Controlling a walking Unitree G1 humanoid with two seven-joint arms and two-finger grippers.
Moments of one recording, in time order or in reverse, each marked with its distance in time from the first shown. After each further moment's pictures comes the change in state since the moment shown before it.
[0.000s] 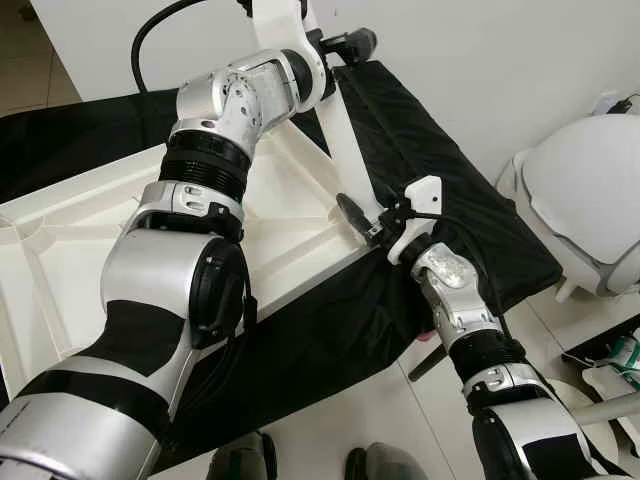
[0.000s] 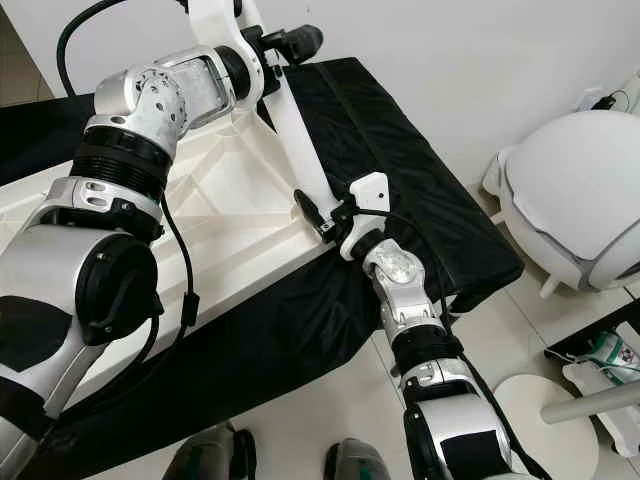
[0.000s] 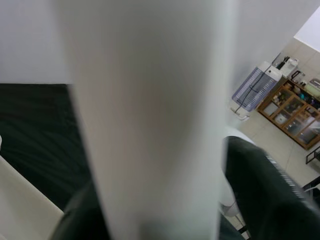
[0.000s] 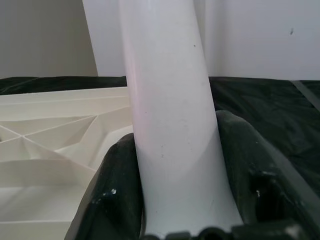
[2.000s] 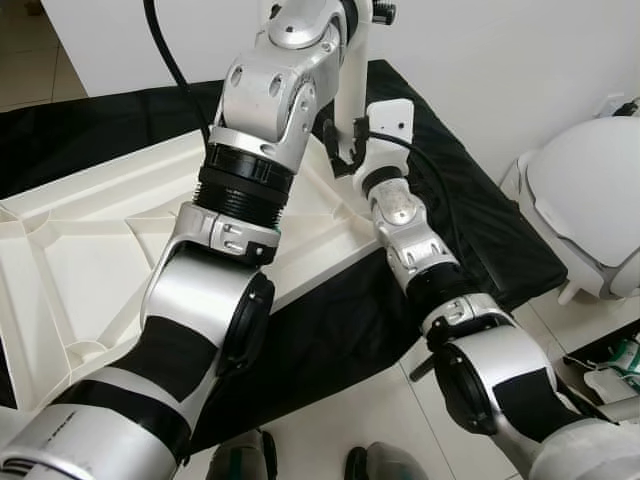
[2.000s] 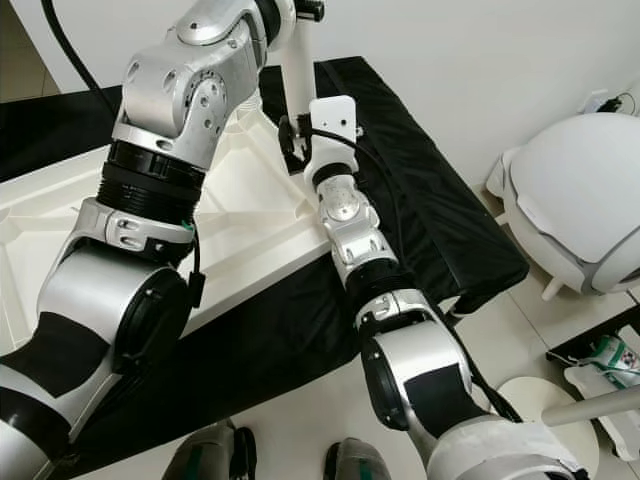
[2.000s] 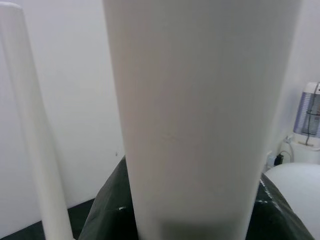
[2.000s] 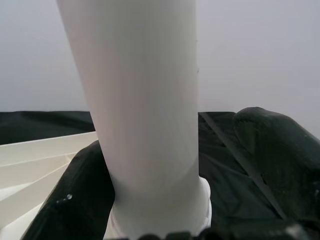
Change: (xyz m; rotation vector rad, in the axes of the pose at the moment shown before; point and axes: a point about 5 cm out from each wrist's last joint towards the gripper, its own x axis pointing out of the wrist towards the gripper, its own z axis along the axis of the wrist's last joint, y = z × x) left arm -0.014 -0.073 0.027 0.464 -0.313 0.105; right arm 0.080 0.005 0.045 -0.131 0.041 -0.468
